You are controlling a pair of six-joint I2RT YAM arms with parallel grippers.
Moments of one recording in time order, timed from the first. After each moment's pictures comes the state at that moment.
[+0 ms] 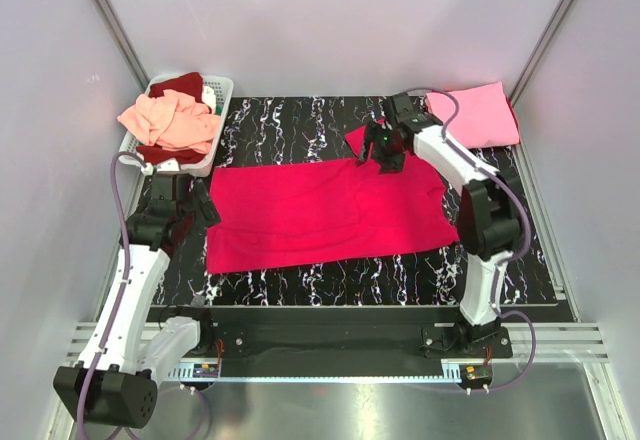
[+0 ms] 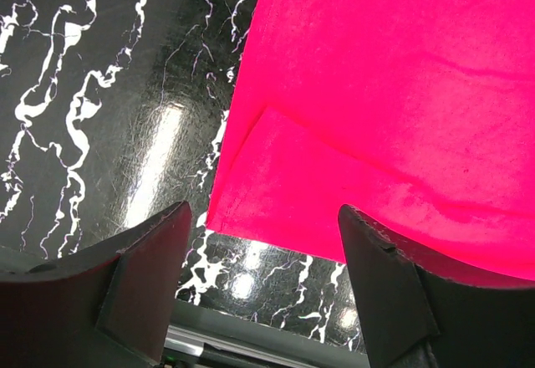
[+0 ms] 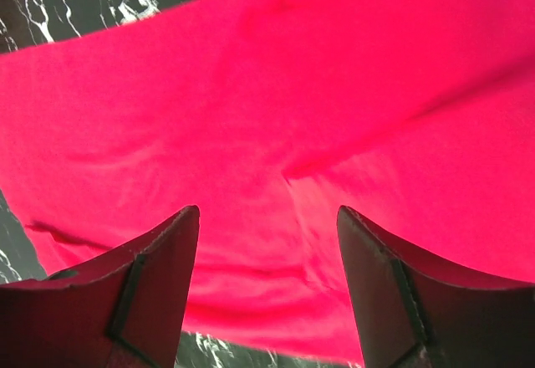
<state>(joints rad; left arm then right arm) -0.09 0.89 0.91 -0.88 -0.21 -0.45 0.36 2.02 1.69 -0.68 -0.15 0.56</state>
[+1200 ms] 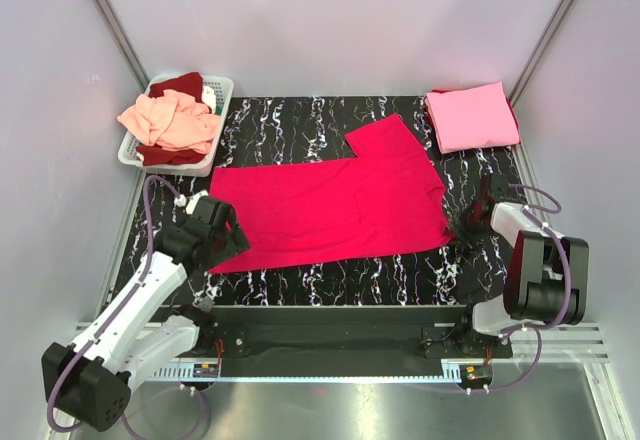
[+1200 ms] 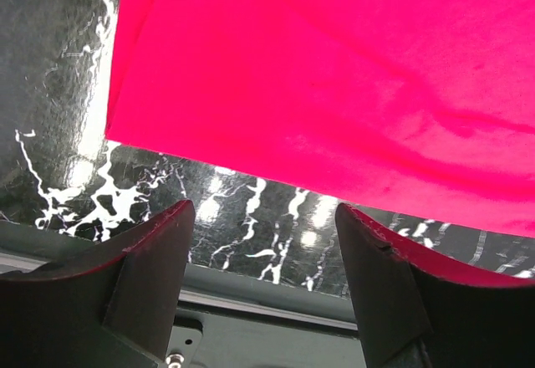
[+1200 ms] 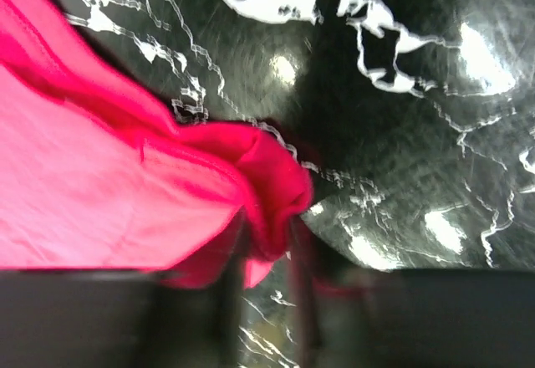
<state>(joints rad) -0.40 0.88 0.70 -0.90 -0.21 -0.84 -0.18 1.46 0.72 -0.48 -0.12 0.70</state>
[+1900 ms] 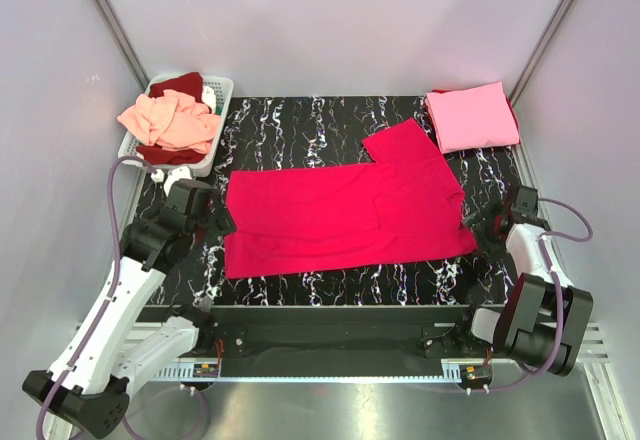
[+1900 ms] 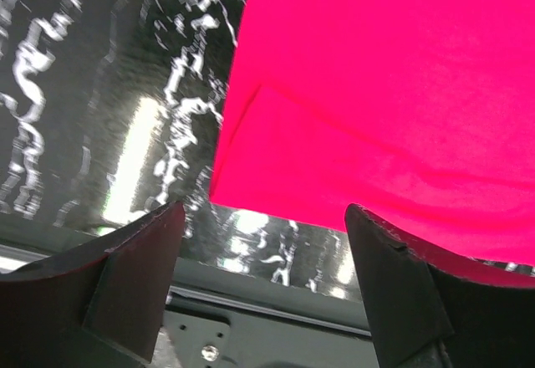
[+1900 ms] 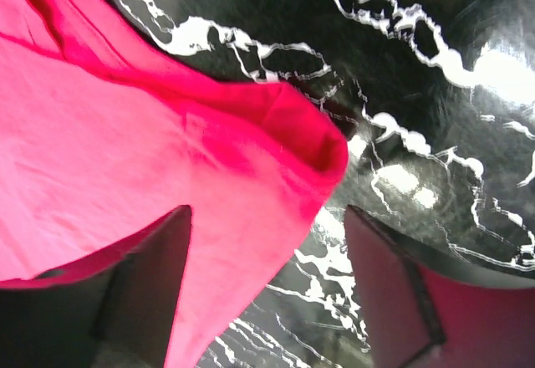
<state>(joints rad) -0.40 0.83 1.00 -1.08 -0.33 -0.71 -0.34 1.21 0.64 -0.53 -0.09 0.75</state>
